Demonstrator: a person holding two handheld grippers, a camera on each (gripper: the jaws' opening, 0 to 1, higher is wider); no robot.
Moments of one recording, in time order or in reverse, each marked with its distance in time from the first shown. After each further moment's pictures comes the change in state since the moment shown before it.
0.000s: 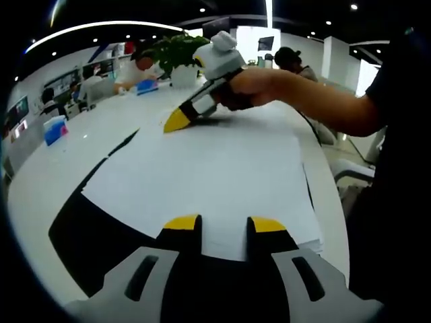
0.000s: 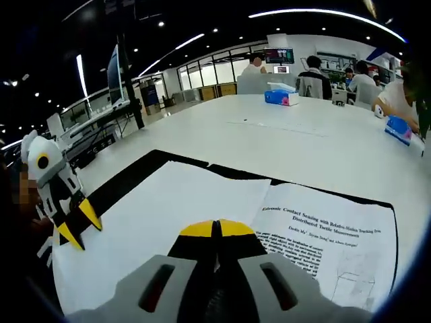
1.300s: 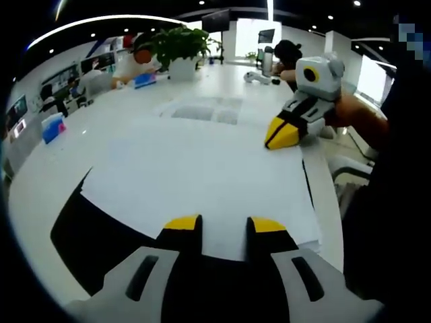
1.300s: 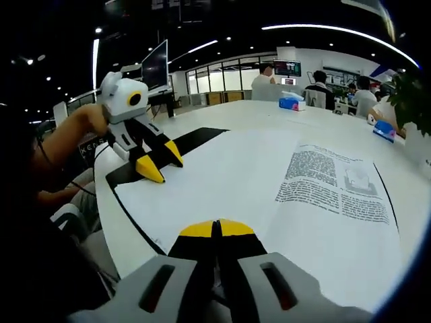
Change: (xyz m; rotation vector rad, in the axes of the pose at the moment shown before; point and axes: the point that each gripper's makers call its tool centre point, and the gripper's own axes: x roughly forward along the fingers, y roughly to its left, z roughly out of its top) left arm 0.000 -0.008 0.001 0.001 0.062 -0.005; right arm -0.104 0.104 -0.087 -0.085 -0.040 0.000
